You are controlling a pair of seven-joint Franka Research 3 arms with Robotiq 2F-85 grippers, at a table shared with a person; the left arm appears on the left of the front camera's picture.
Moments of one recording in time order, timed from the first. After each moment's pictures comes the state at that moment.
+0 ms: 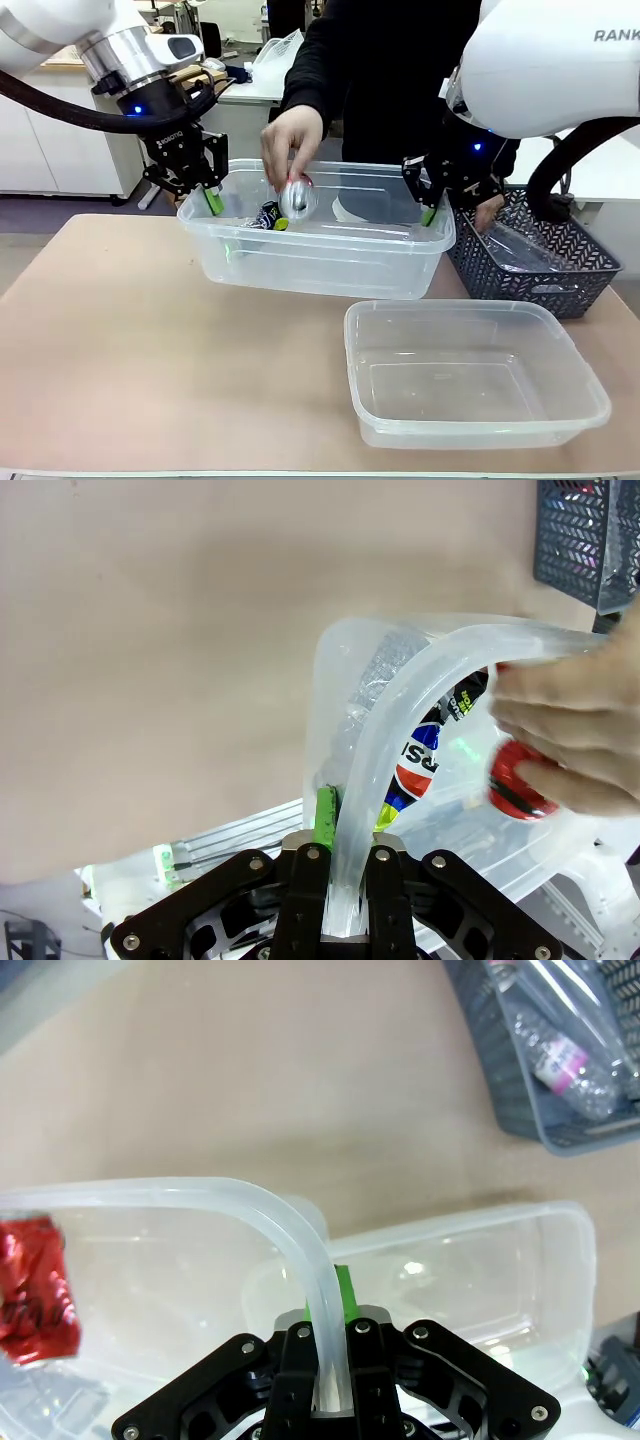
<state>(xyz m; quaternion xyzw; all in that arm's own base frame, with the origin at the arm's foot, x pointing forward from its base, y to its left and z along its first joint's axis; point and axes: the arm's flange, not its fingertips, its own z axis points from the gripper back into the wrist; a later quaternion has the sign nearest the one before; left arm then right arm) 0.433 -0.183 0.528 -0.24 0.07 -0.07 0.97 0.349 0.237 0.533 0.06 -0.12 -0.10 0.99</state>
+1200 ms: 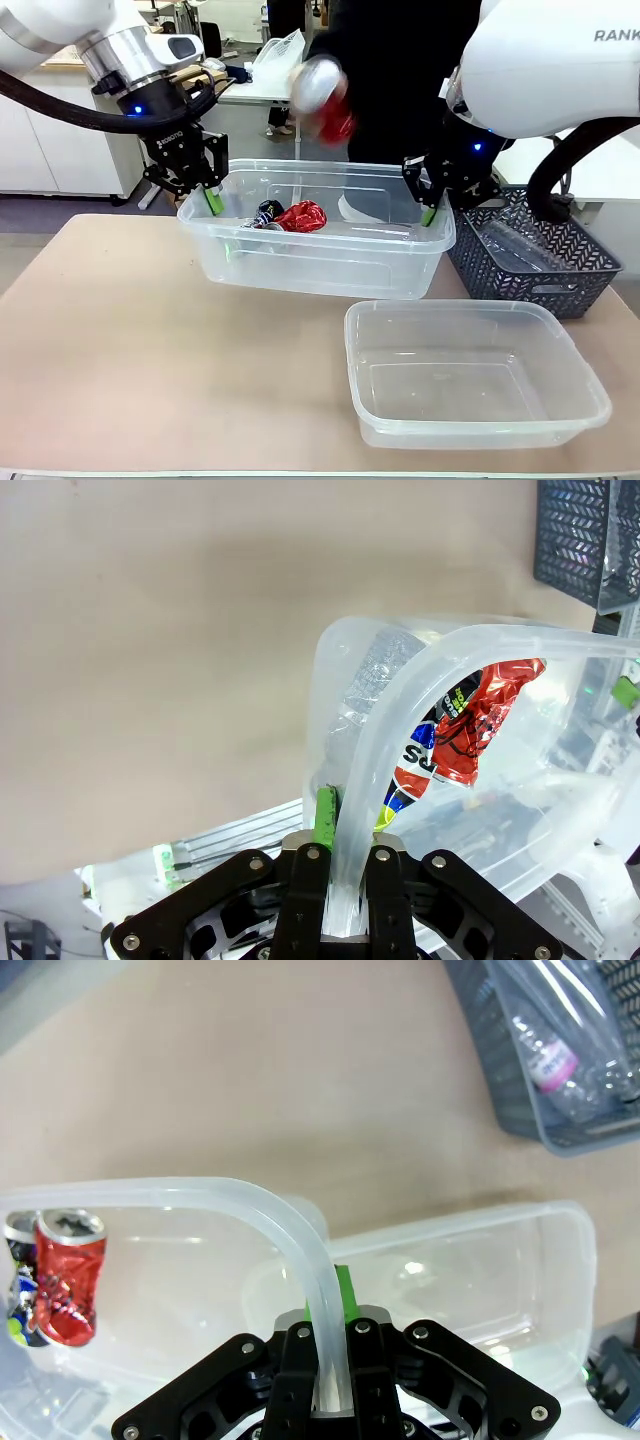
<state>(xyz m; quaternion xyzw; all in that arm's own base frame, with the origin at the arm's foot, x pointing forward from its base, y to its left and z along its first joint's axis) 0.433 -0.183 0.528 -0.24 0.07 -0.07 0.97 0.349 0.237 0.533 0.06 -0.12 -0.10 0.99</state>
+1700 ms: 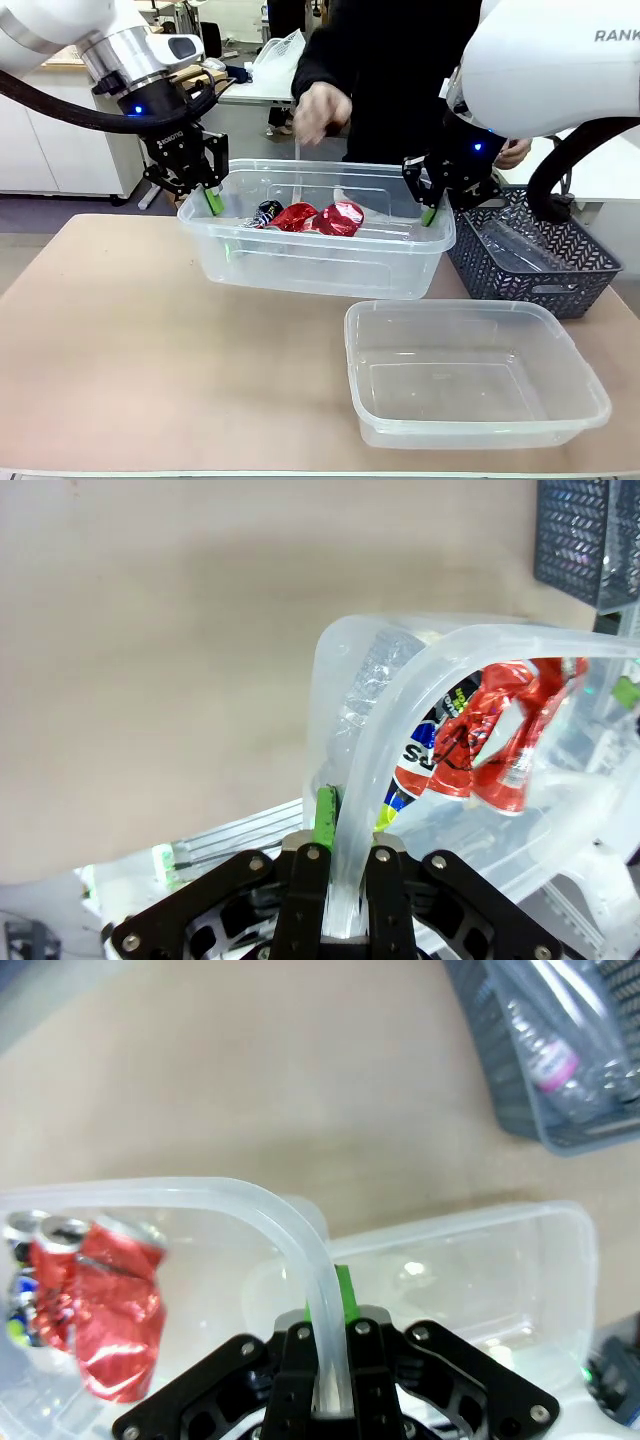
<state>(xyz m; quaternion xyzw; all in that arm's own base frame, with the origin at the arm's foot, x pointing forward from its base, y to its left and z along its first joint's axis) 0.433 -0.183 0.528 -0.24 0.07 -0.07 0.97 0.349 0.237 0.533 0.06 -0.12 -0.10 0.99</state>
